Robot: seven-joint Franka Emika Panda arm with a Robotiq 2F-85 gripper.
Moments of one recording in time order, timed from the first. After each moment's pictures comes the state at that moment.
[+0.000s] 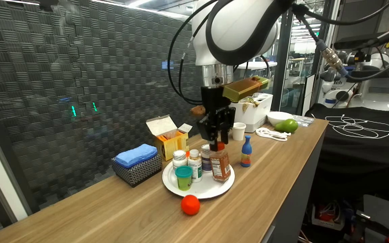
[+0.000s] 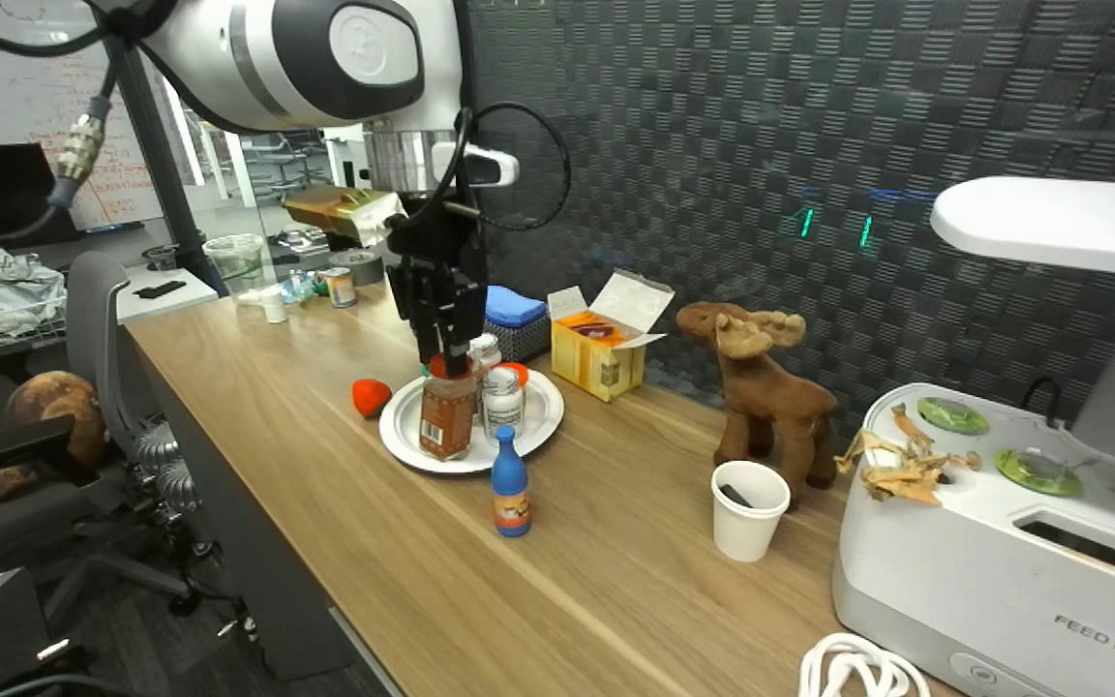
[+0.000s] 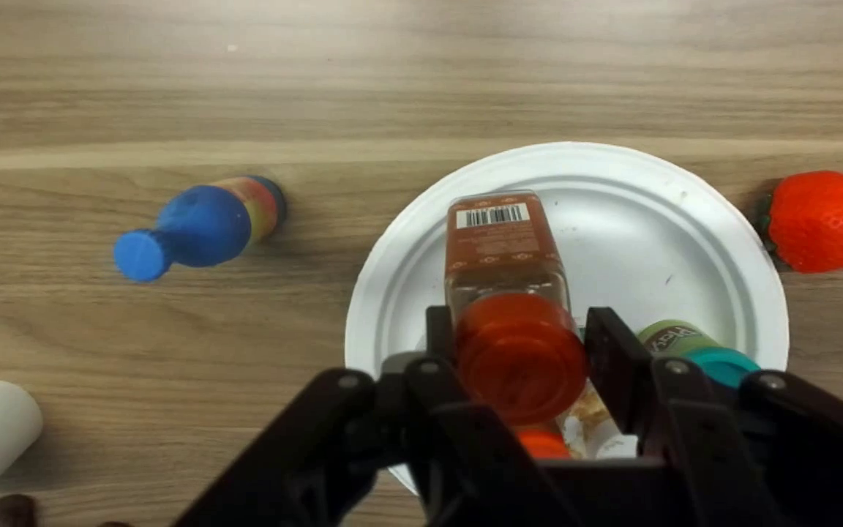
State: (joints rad) arm 0.08 0.20 0.05 -2.09 -0.12 2.24 0.22
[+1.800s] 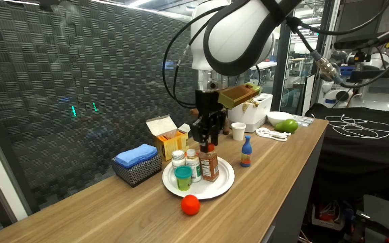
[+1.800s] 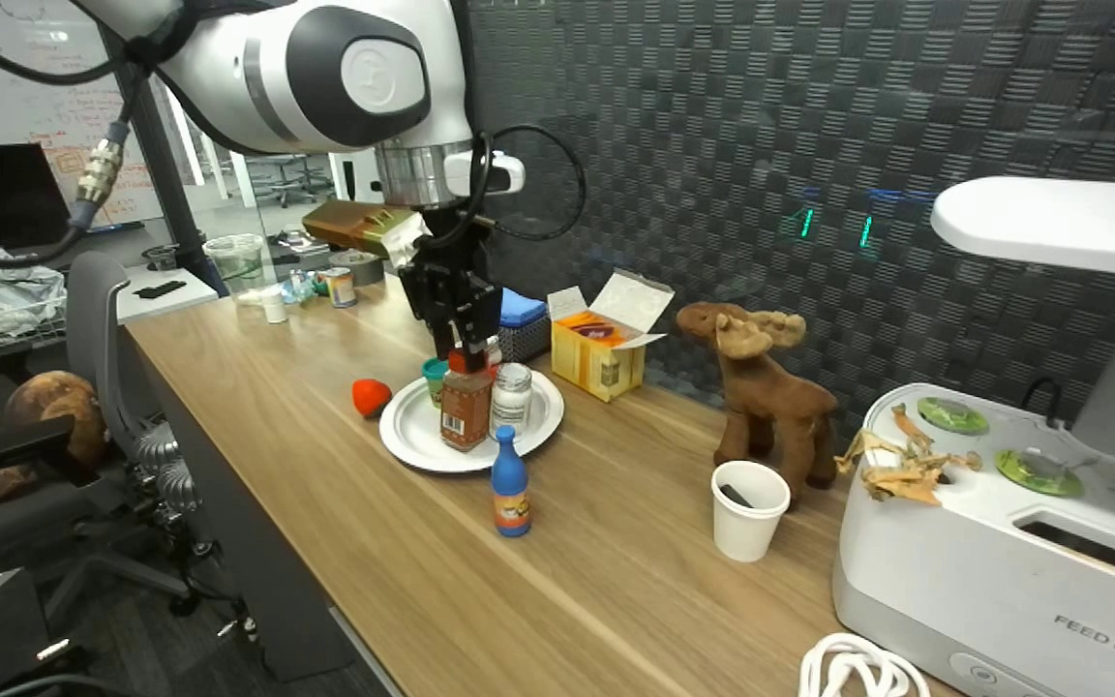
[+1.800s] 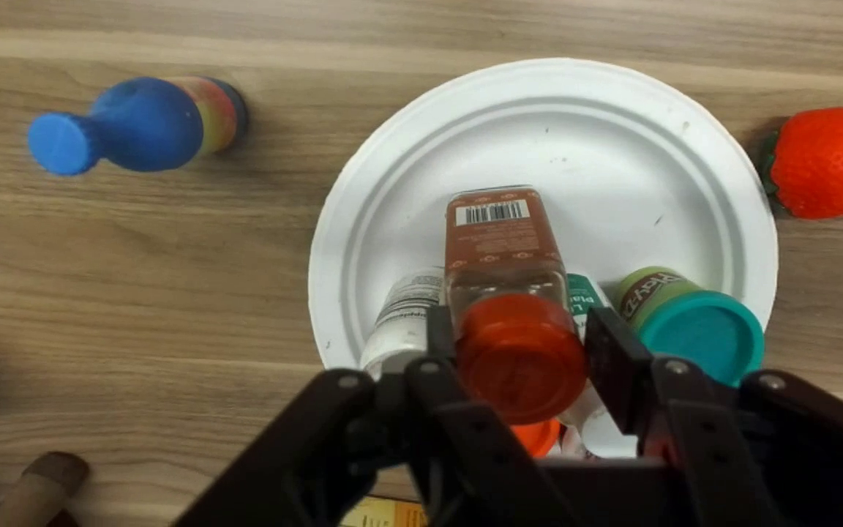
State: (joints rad) arm 0.08 0.24 0.05 -2.08 -0.12 2.37 0.16
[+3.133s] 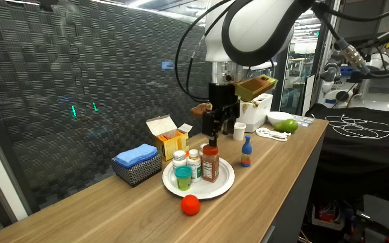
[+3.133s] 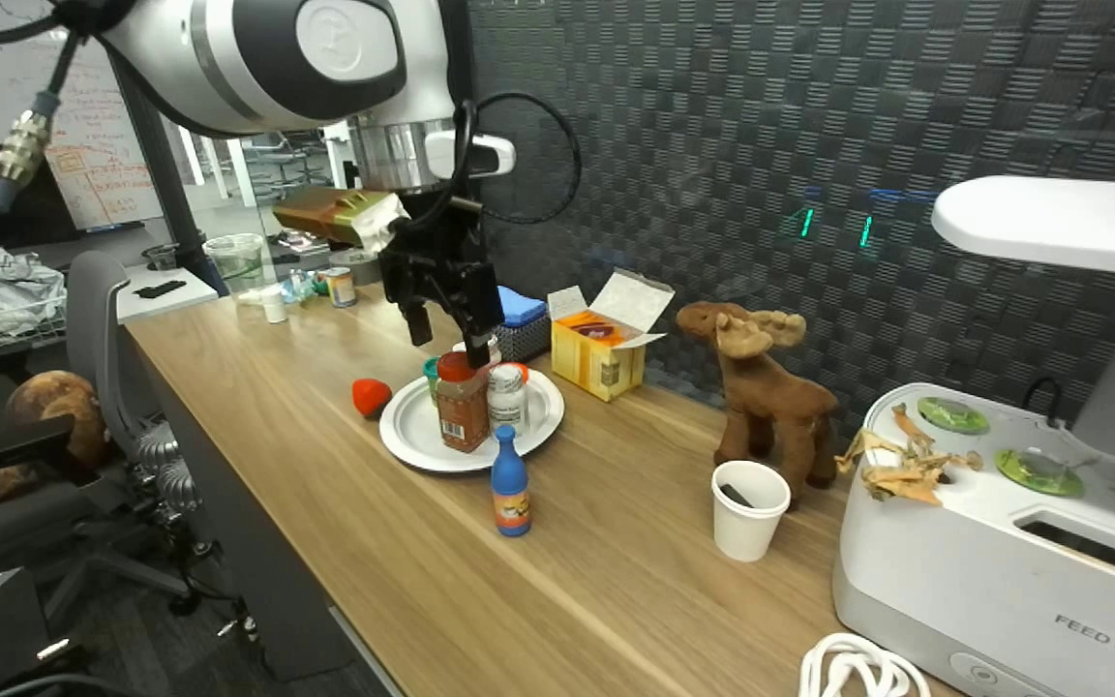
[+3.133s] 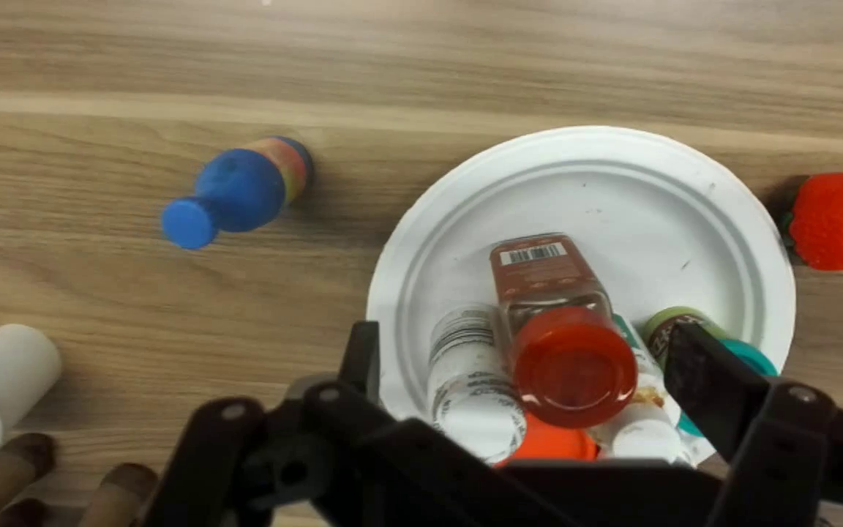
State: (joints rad) arm 0.08 0.12 0.02 -2.19 -0.13 2.35 0.15
